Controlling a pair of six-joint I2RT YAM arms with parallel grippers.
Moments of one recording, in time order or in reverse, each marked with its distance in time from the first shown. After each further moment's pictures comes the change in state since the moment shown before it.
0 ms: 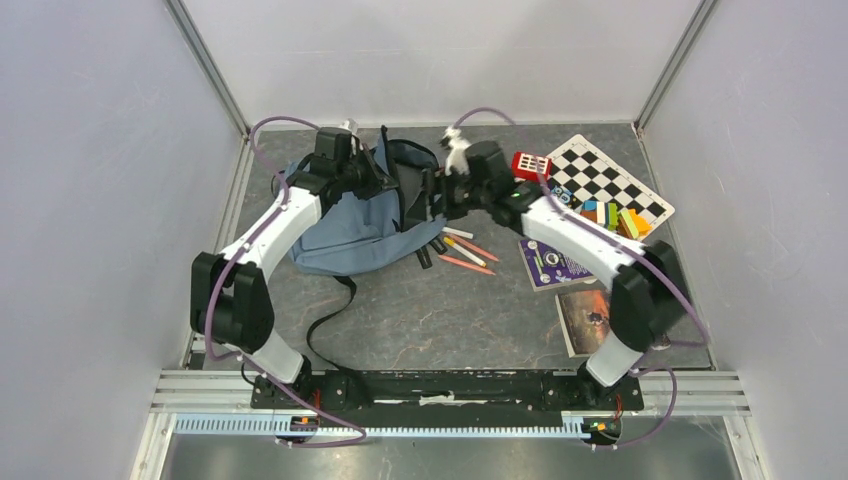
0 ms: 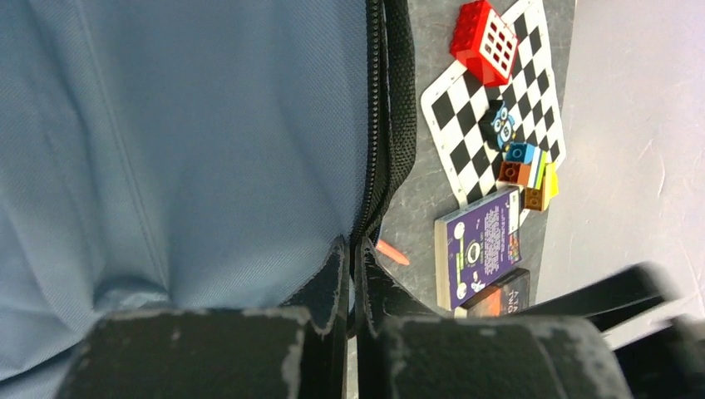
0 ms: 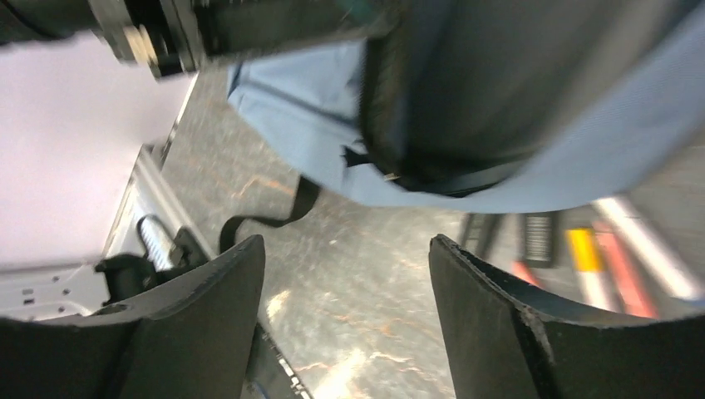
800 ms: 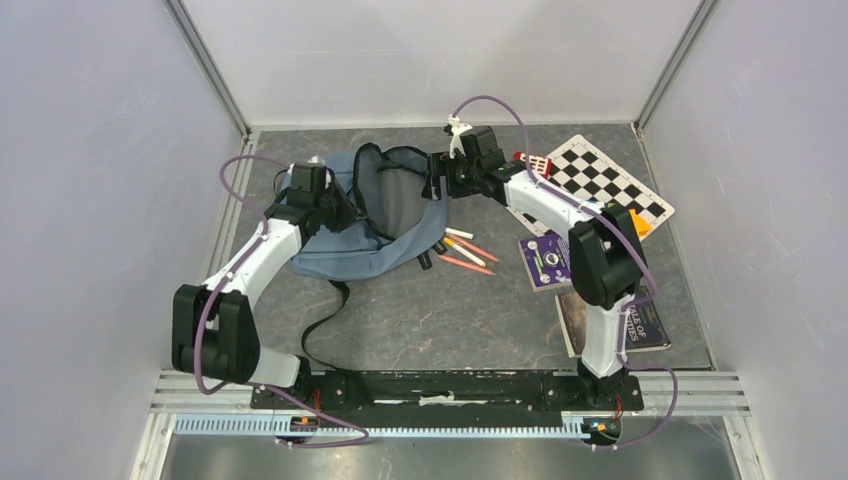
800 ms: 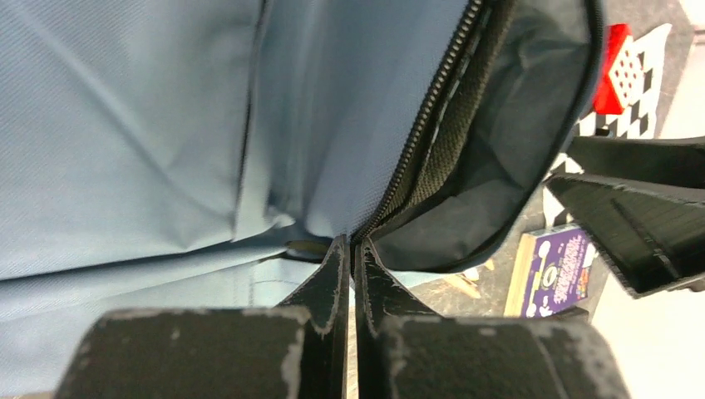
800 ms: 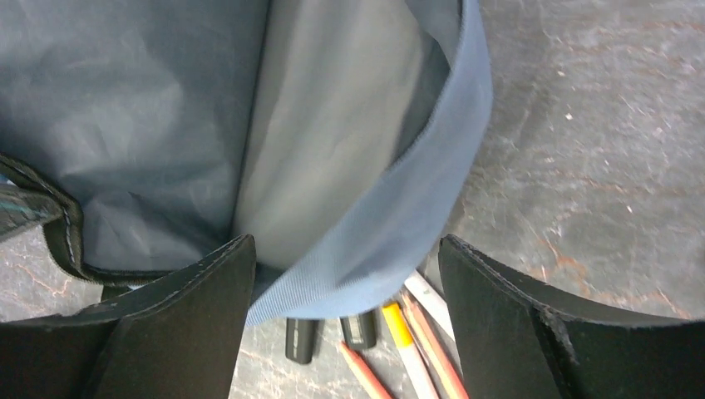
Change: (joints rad) left arm 0.100 -0.188 -0.291 -0.016 -0.097 0.002; right arm -0.146 0.232 0.194 -0.068 0.196 -0.204
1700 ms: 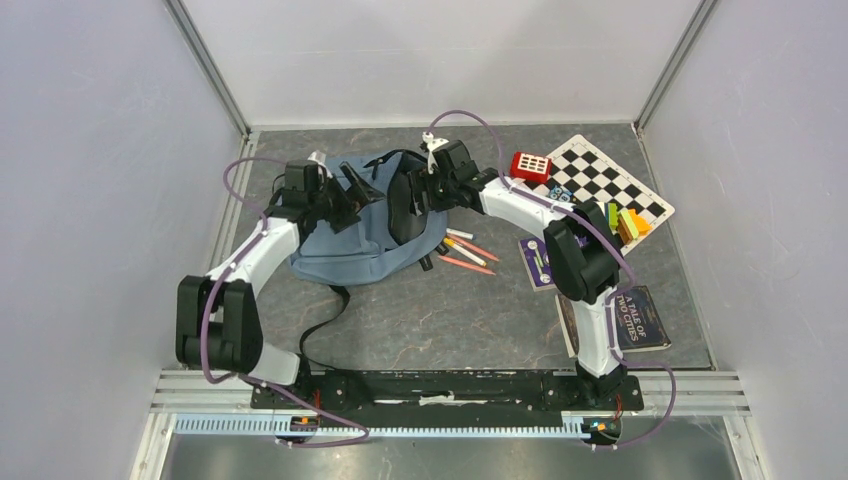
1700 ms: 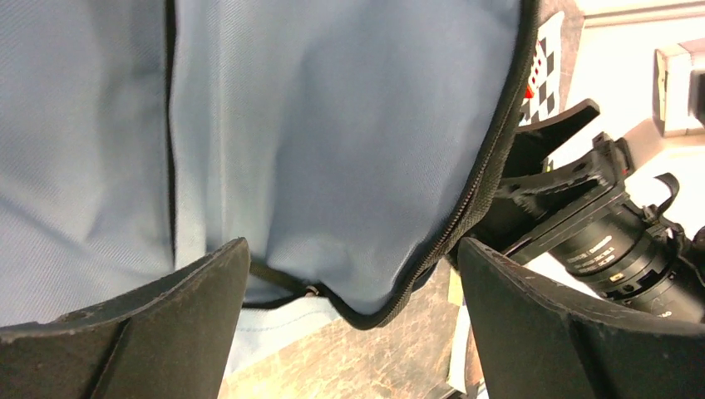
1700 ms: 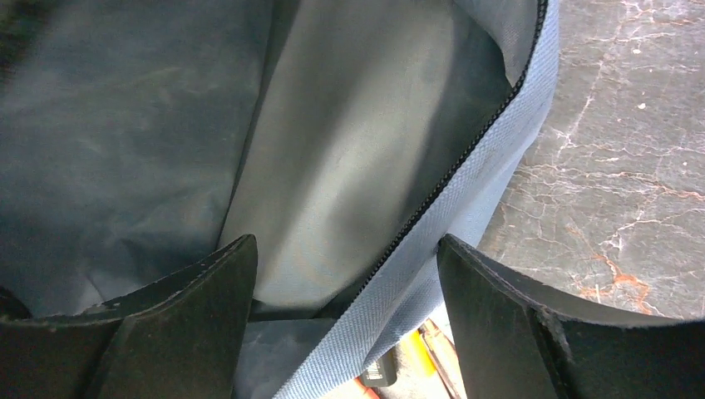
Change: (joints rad) left arm 0.072 0.007 -0.080 0.175 0.198 -0.052; right arm 0.092 0.129 0.076 -0.019 0.116 -0.023
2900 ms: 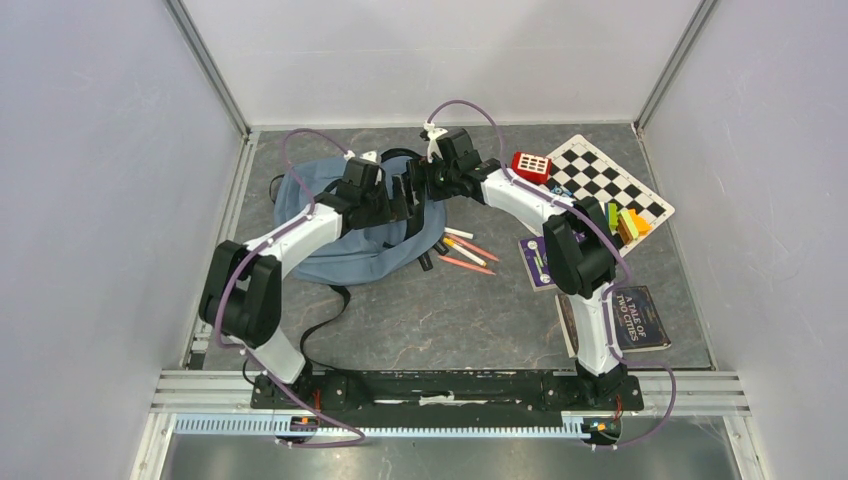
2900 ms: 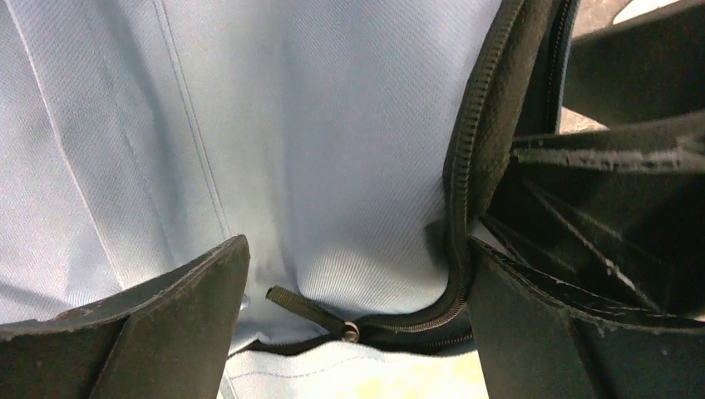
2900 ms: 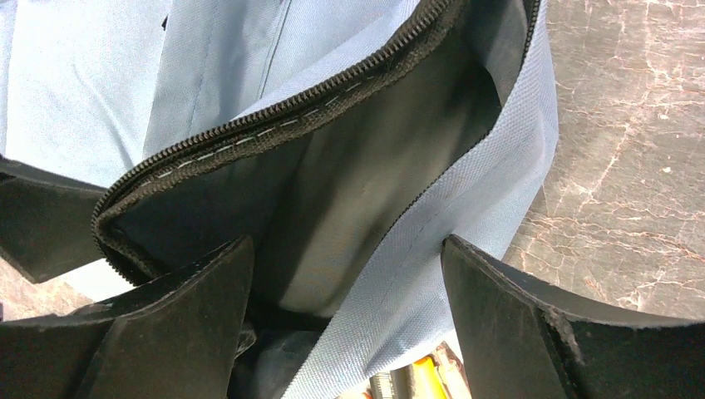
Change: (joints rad) left arm -0.276 0.197 0.169 -0.099 -0.344 0.270; right arm -0.027 0.048 0.095 0.003 -0.125 0.008
